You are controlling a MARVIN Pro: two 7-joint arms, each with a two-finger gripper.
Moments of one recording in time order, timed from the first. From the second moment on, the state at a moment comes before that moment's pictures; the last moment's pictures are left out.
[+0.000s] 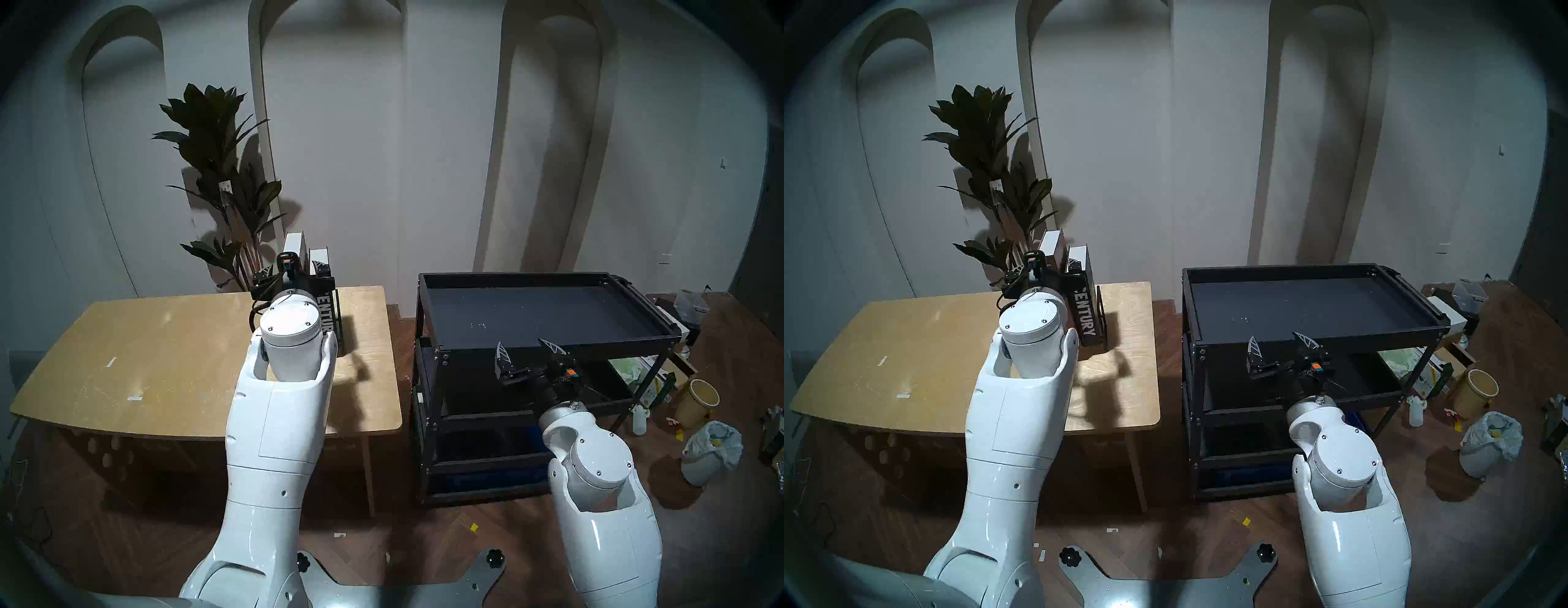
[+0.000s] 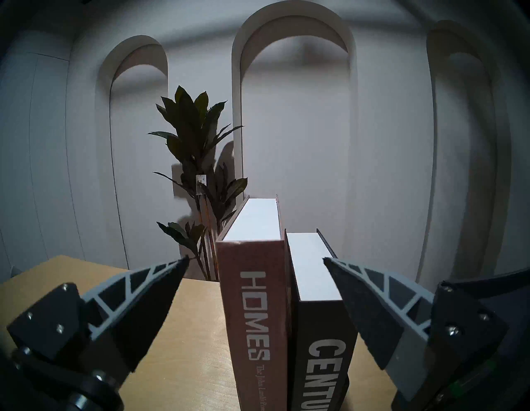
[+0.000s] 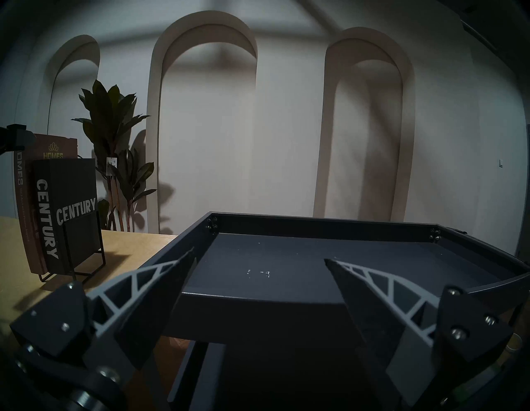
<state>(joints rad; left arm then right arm) 1.27 -1.65 -1.52 -1.69 0.10 0.44 0.31 -1.86 -1.47 1.64 -1.97 0.06 0.09 0.08</state>
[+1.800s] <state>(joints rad) 1.04 -1.70 -1.65 -1.41 -0.01 0.42 0.29 -1.82 -1.48 1.61 -1.94 0.03 0.09 0.02</state>
